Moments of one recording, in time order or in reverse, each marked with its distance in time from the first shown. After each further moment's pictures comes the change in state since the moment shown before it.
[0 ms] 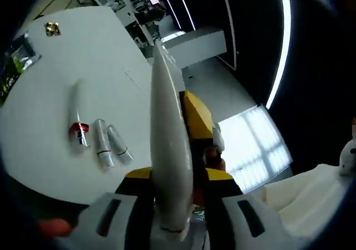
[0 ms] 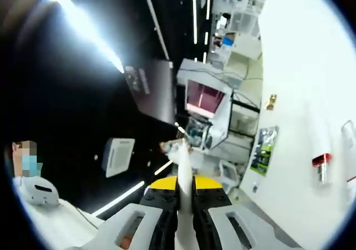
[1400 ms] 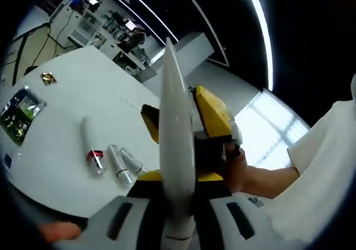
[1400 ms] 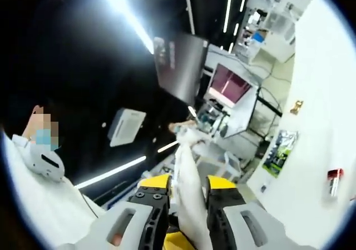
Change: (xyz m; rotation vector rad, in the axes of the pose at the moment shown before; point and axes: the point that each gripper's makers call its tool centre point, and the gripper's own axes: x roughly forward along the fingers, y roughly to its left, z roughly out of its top) left arm -0.023 -0.007 -0.005 0.332 -0.116 0.089; right arm 0.008 0.033 -0.029 -0.196 0.134 0.082
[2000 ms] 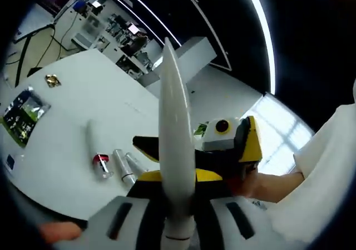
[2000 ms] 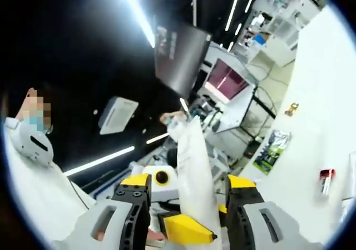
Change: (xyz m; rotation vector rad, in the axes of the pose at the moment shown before) left arm -0.003 0.013 0.007 0.017 -0.035 0.043; right arm -0.001 -0.013 -0.023 -0.140 0.076 -0.154
